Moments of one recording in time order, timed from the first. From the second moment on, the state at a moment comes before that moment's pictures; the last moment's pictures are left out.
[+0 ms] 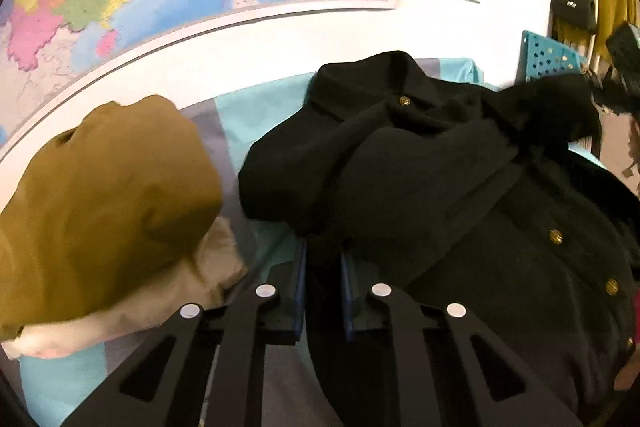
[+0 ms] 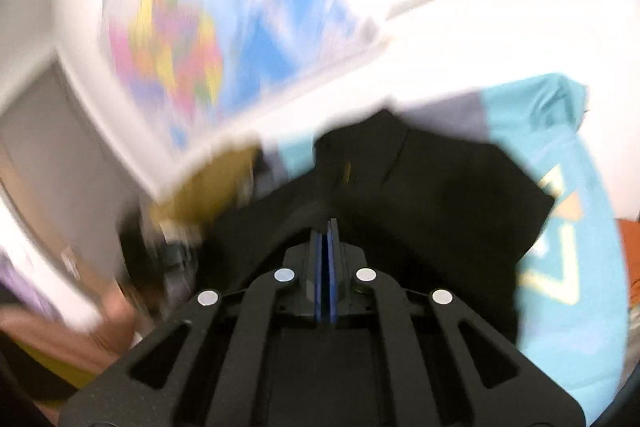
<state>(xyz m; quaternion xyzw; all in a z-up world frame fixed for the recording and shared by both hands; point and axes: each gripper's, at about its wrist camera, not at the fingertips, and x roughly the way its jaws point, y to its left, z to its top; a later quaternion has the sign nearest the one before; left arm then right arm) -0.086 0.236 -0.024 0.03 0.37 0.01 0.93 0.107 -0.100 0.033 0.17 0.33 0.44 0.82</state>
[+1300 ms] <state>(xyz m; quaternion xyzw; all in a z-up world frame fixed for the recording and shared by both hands) 0.008 0.243 -0.024 -0.04 0.44 -0.01 0.90 0.071 -0.063 -0.002 -0.08 0.37 0.40 0.84</state>
